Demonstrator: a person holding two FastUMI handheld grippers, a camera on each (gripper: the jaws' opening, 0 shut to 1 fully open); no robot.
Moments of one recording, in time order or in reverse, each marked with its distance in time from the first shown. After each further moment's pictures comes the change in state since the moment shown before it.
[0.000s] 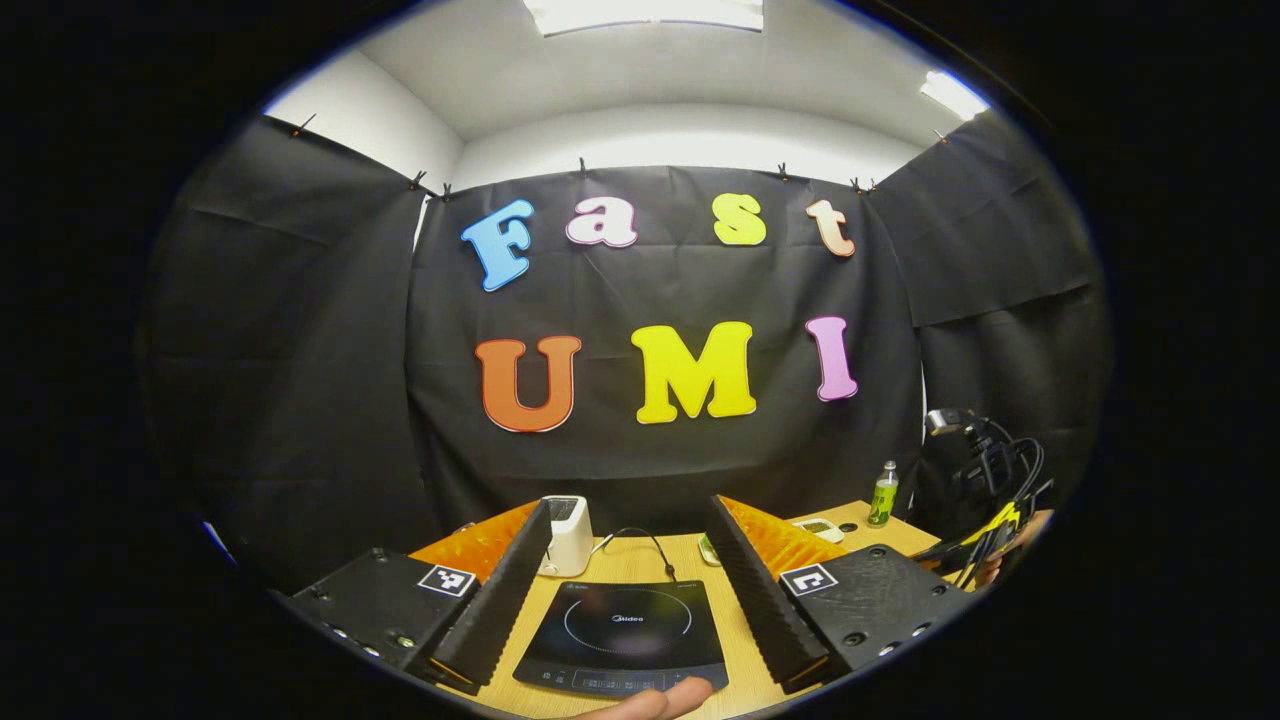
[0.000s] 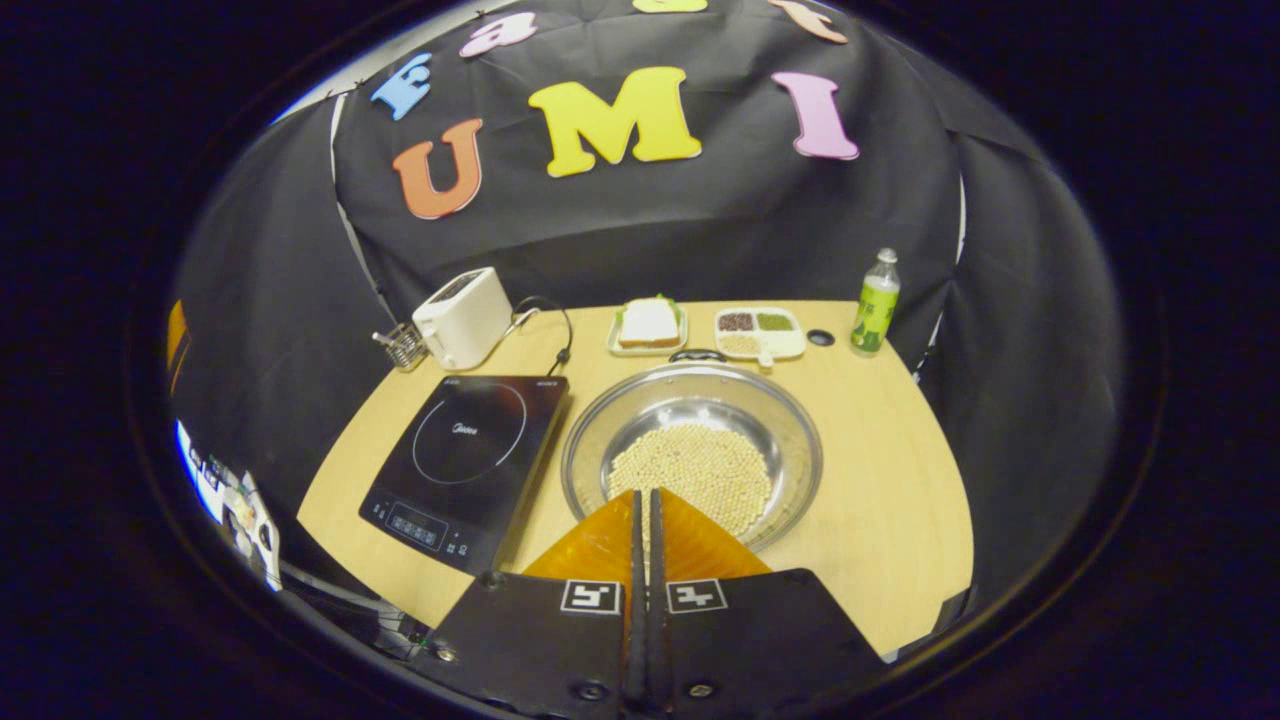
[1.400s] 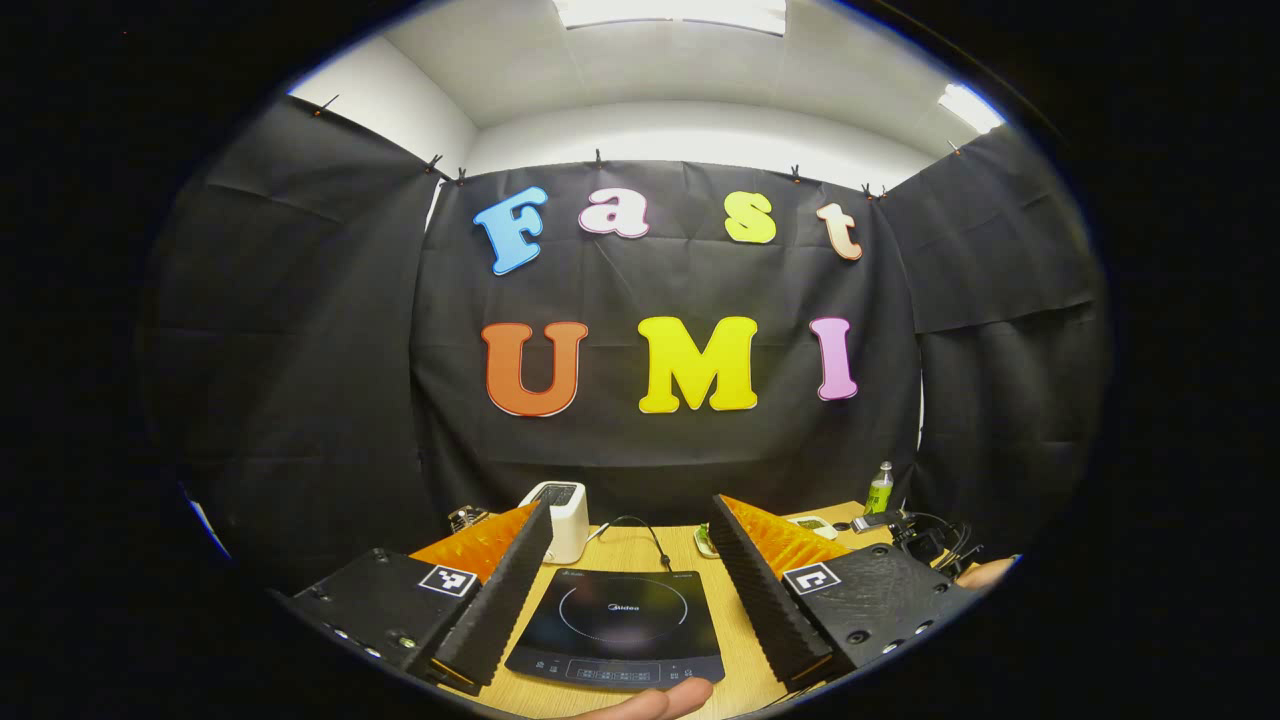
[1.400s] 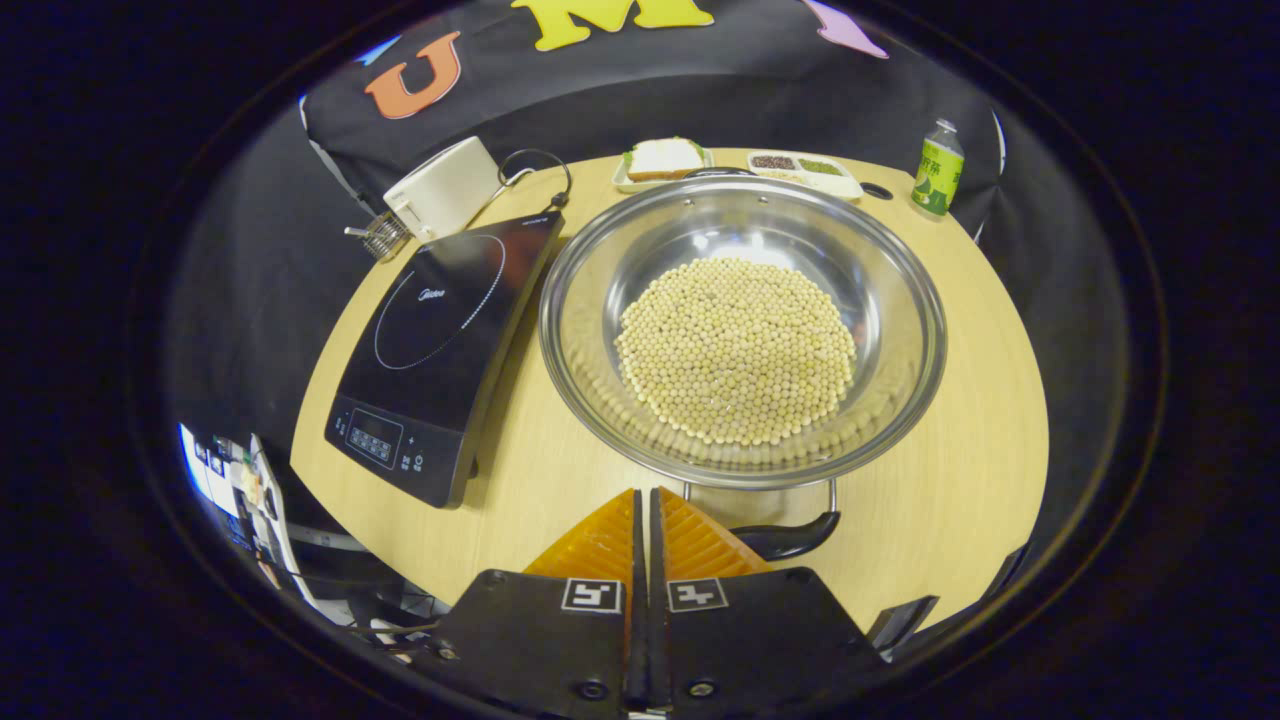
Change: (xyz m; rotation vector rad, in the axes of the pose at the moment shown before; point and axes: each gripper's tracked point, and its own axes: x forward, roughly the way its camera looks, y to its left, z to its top) left arm -0.012 0.011 -0.012 -0.058 0.016 0.001; right arm 0.070 -0.006 -0.111 0.017 0.333 0.035
